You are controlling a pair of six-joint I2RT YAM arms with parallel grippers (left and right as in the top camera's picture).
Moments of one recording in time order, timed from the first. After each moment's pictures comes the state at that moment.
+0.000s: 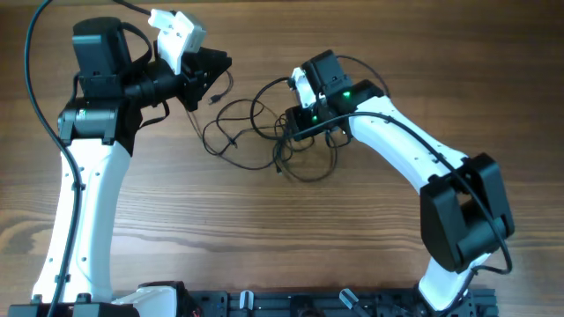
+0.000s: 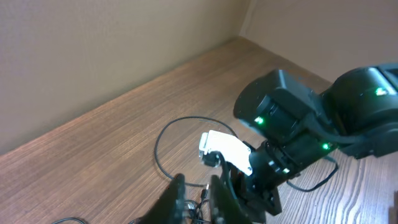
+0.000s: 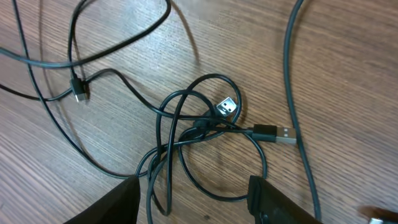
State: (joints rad) left arm 0.01 1.42 1.35 -0.50 0.88 0.30; right arm 0.51 1.92 1.41 -0.63 -0.21 0.14
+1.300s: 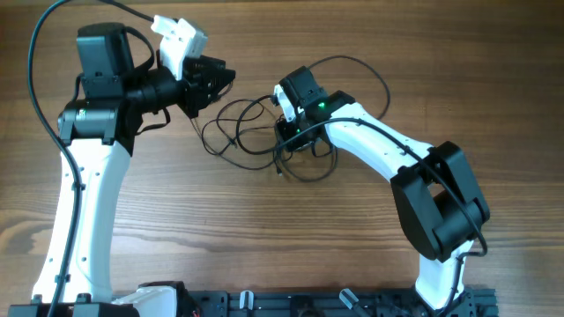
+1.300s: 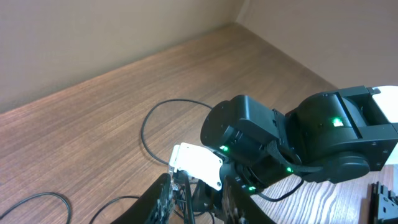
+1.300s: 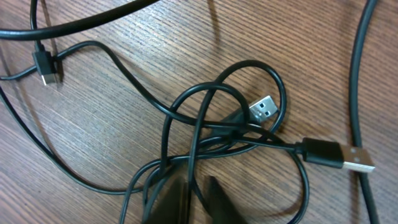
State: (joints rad) left arm 0.01 1.42 1.35 -0.60 0.88 0.29; right arm 0.58 2.02 1.41 -0.59 -0.15 0.11
